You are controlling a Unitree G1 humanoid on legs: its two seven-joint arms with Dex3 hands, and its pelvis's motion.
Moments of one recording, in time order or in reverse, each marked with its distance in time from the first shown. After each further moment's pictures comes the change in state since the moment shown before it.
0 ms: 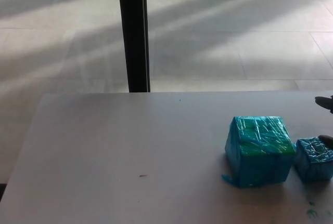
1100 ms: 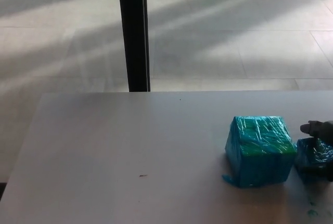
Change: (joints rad) left_arm -0.027 0.022 -0.020 0.005 0.001 0.000 0.000; right_arm -0.227 0.142 0.245 0.328 -0.260 0.078 0.067
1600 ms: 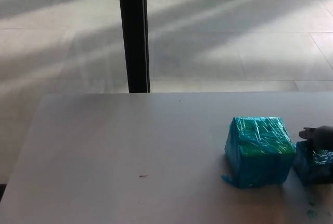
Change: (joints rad) left_arm -0.007 0.006 -0.012 0.012 0.000 0.000 -0.010; right_arm -0.011 -0.030 0.113 -0.066 -0.111 0.022 0.052
